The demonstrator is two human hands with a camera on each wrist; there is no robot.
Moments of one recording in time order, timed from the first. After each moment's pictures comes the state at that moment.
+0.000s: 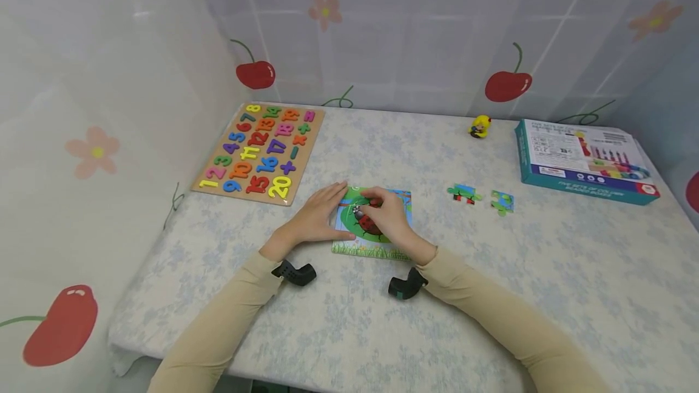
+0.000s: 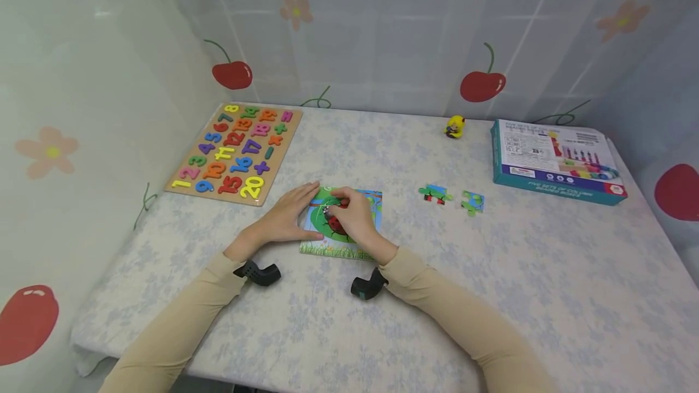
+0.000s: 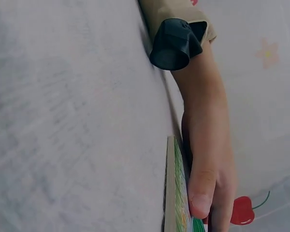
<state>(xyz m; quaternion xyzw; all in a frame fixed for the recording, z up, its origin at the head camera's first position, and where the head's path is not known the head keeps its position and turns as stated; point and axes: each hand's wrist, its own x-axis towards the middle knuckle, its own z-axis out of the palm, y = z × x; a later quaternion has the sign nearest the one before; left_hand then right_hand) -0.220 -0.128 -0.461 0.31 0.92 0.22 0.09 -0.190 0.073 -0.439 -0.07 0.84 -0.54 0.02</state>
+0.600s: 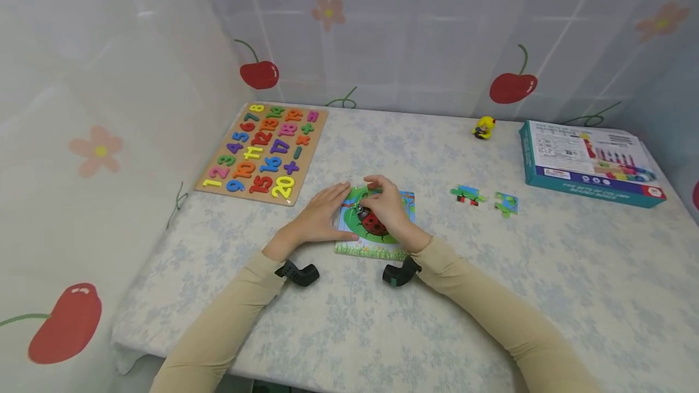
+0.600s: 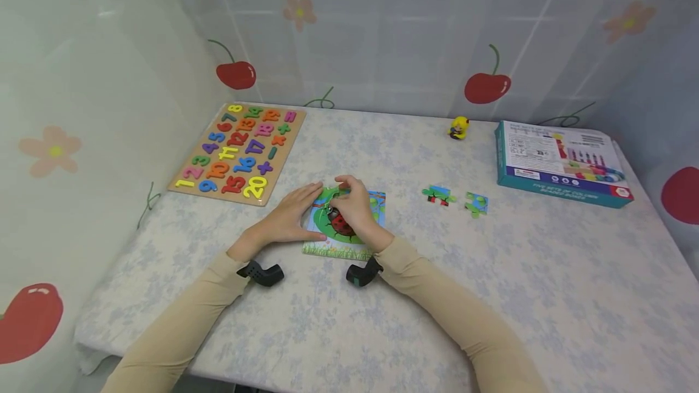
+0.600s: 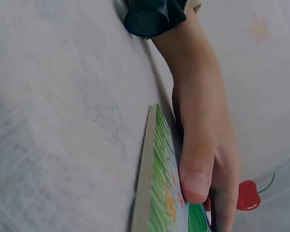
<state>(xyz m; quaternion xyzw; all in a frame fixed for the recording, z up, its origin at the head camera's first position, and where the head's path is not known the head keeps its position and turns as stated) -0.219 -0.128 -0.459 0.31 0.92 0.22 0.09 -0.214 0.063 -0.439 -0.02 0.80 -0.59 0.06</state>
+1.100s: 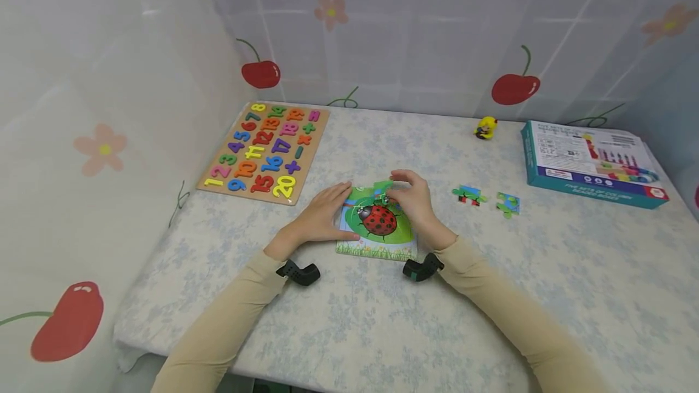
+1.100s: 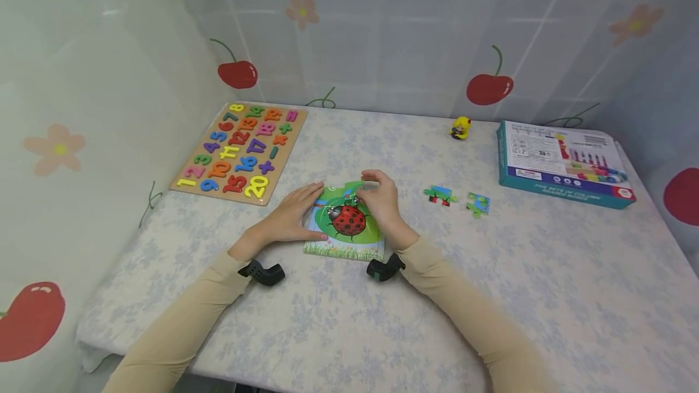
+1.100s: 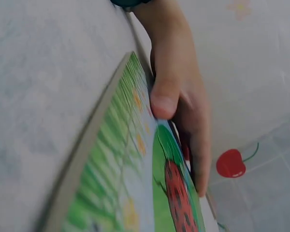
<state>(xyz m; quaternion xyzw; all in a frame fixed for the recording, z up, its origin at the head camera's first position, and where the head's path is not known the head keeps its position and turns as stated) -0.220 -0.128 -0.459 0.31 0.92 0.22 0.10 -0.219 0.103 -0.436 0.03 0.79 -0.62 0.02</state>
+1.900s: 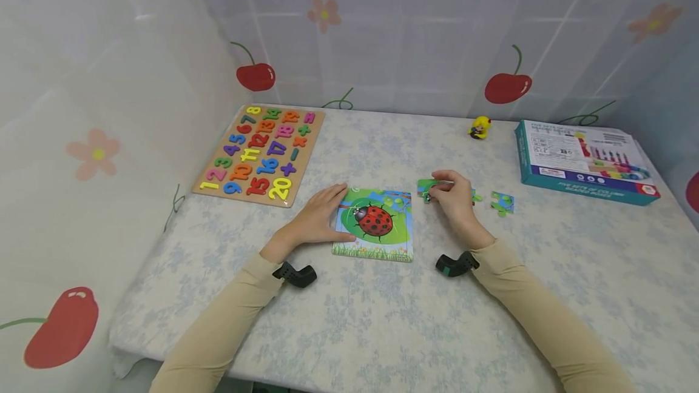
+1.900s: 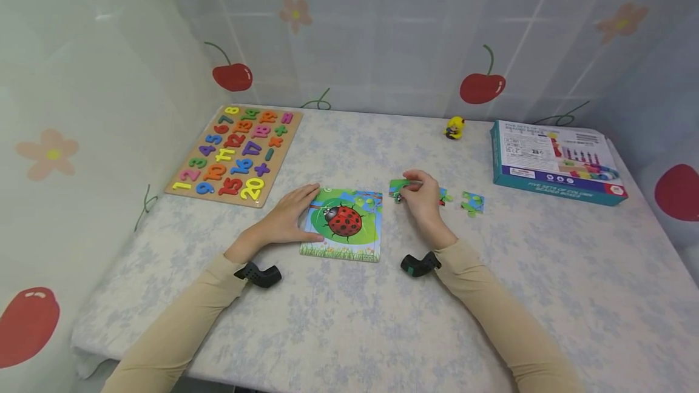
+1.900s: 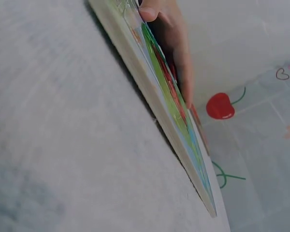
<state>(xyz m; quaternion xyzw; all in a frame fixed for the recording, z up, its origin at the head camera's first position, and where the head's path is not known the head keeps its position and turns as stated) -0.220 -0.127 -0.463 0.31 0.92 0.22 0.09 -0.223 0.185 -0.448 0.09 0.82 -0.56 -0.05</state>
